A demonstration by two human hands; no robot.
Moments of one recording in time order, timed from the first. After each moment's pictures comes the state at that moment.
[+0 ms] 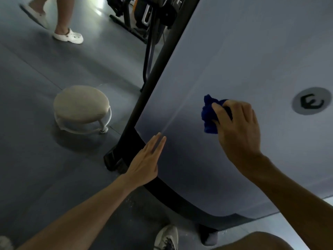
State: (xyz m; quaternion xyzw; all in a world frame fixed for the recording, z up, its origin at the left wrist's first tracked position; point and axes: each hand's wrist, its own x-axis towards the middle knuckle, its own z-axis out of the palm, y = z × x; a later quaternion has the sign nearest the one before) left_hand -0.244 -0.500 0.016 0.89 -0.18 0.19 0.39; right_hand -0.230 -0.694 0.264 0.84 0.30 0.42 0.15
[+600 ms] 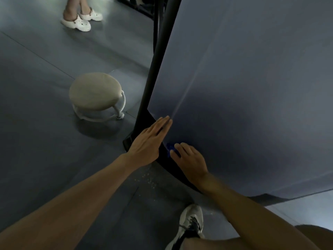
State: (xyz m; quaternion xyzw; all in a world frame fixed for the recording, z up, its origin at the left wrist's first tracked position) left_hand -0.239 -0.460 -0.004 0.93 -0.21 0.13 0.28; right_hand -0.226 -0.689 -0.013 0.85 0.44 0.26 0.15
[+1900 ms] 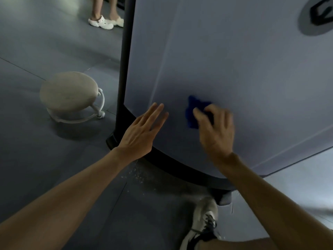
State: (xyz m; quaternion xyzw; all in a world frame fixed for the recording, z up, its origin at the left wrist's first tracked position) left_hand -0.235 -0.500 0.028 0.92 -0.27 0.22 0.15; right_hand -0.247 -0.743 0.126 0.88 0.17 0.44 -0.01
